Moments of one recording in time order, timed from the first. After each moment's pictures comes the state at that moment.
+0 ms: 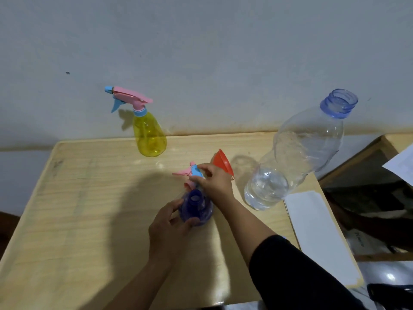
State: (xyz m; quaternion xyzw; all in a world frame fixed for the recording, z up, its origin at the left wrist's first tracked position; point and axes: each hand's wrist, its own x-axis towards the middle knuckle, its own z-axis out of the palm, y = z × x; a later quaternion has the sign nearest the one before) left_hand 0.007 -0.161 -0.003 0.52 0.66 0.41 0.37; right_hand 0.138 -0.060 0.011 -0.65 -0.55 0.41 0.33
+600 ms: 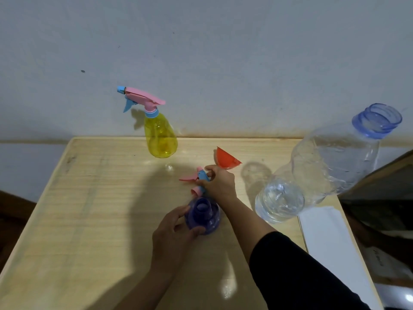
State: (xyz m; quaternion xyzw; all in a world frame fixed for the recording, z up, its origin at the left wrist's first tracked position) left_hand 0.007 -0.158 -0.014 0.51 0.66 0.42 0.35; right_hand 0.127 -0.023 -0.012 -0.69 -0.58 0.38 0.22
